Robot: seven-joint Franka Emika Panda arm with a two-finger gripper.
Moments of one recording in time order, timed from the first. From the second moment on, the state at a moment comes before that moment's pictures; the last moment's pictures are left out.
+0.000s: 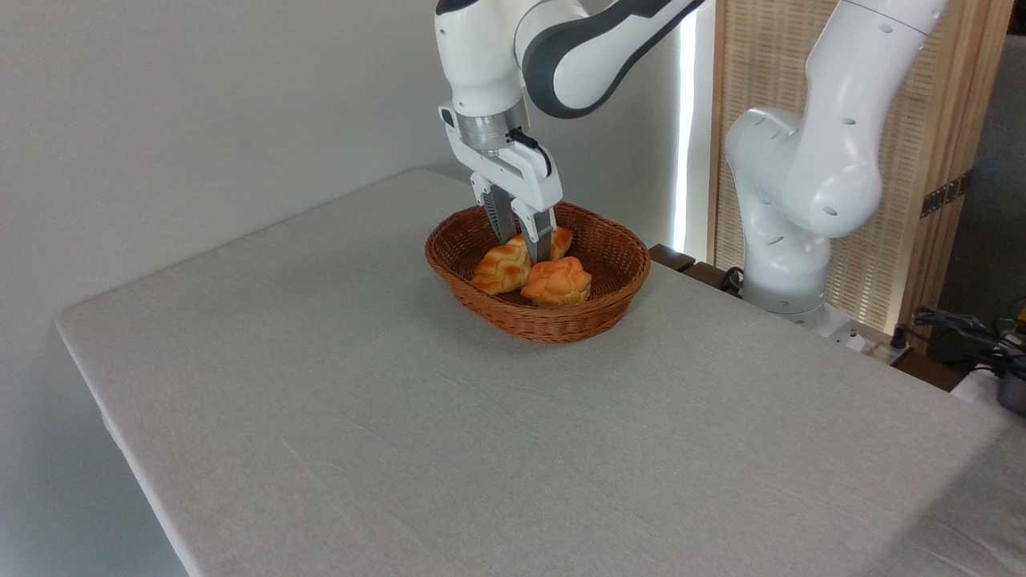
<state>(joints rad) -0.45 -0.50 -0.20 -2.58 -0.29 2.00 0.35</state>
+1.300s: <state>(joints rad) -0.45 -0.36 -0.02 -2.16 -0.17 1.82 0.39</state>
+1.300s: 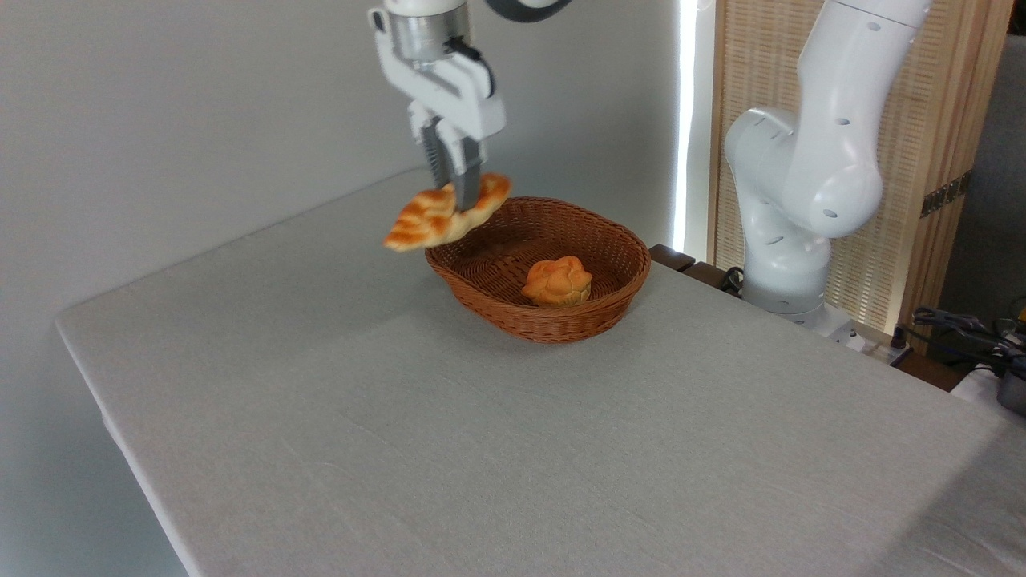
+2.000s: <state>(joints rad) -0.45 0.00 0.07 -2.10 -0.11 2.32 0.55</state>
